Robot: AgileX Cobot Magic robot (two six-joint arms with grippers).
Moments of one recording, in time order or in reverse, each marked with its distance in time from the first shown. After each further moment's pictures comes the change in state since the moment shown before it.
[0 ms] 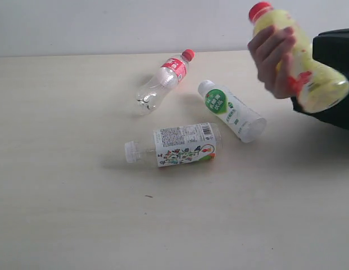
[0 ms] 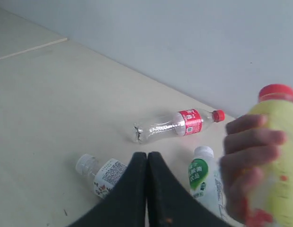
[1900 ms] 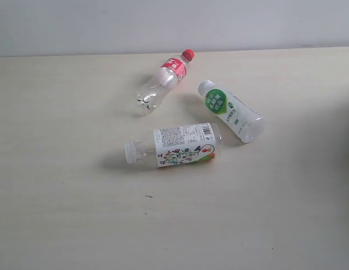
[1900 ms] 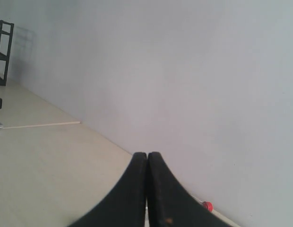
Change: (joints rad) left arm 0.000 0.000 0.000 0.000 0.000 0.000; right arm 0.000 -0.698 0.149 -0.023 0.117 0.039
